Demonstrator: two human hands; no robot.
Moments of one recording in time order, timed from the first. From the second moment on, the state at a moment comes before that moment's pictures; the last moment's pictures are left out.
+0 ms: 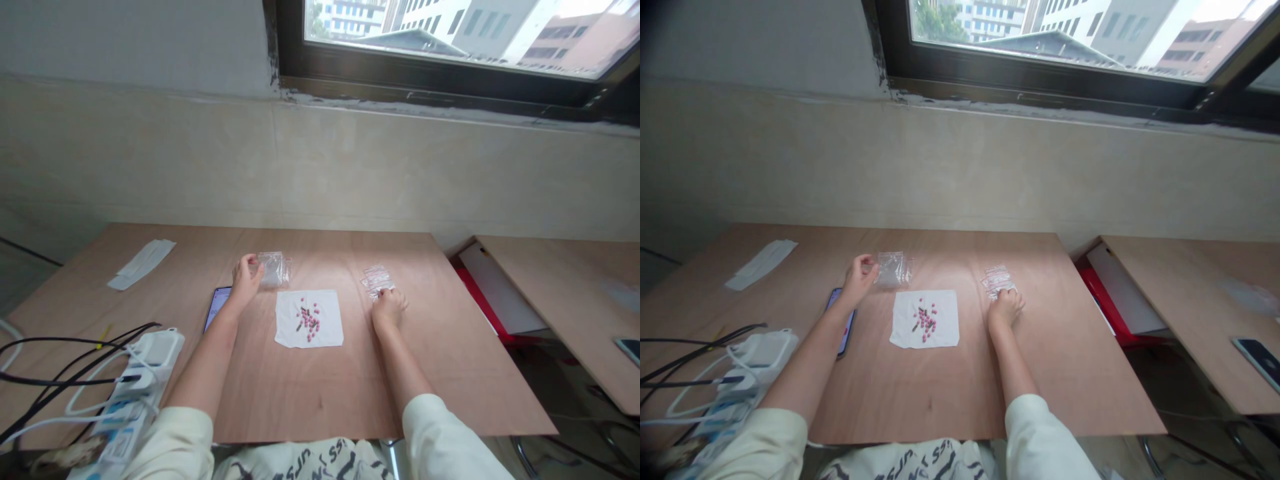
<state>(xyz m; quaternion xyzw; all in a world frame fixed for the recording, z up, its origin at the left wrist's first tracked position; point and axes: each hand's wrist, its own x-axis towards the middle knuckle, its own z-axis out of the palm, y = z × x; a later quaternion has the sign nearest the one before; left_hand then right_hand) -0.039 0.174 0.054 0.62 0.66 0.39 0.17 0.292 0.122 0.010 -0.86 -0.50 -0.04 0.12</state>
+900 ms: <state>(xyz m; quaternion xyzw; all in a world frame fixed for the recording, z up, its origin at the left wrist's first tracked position) 0.019 0.082 0.071 0.69 0.52 0.27 0.43 0.267 0.080 0.022 -0.85 -0.52 0.07 0.12</state>
